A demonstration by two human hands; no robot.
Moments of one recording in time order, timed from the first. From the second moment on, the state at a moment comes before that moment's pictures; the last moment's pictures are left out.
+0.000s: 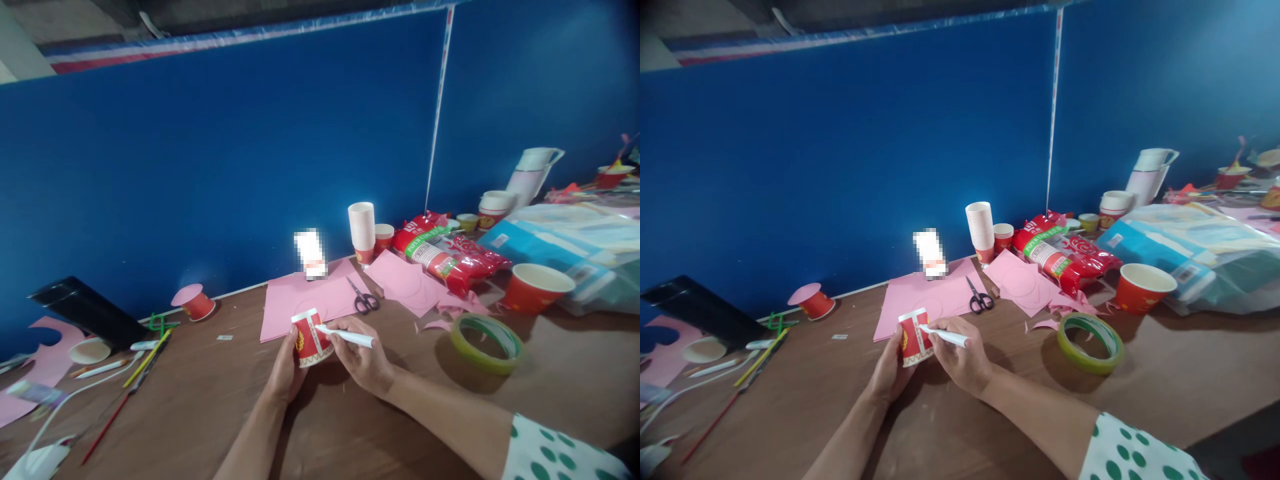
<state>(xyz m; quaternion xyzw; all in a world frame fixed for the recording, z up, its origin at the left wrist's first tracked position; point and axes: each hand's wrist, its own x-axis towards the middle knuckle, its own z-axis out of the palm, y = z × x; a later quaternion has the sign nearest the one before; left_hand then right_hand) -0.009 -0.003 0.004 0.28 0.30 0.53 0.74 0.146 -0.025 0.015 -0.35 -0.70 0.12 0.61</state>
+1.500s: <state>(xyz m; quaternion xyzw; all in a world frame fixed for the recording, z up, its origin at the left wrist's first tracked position) -0.009 -0.003 0.000 0.31 0.30 0.53 0.73 0.145 -0.026 0.015 -0.34 -0.71 0.12 0.60</state>
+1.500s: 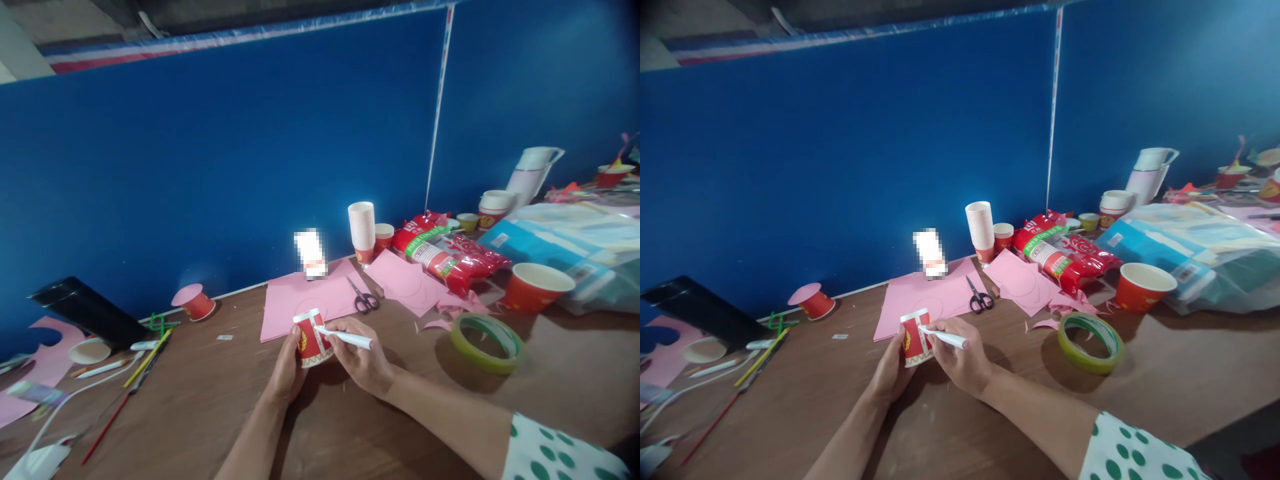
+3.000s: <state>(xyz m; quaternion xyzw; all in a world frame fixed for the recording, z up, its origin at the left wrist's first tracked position) -0.008 -0.003 0.002 0.33 0.30 0.53 0.72 0.146 -0.028 0.019 -0.33 -0.74 0.07 0.58</state>
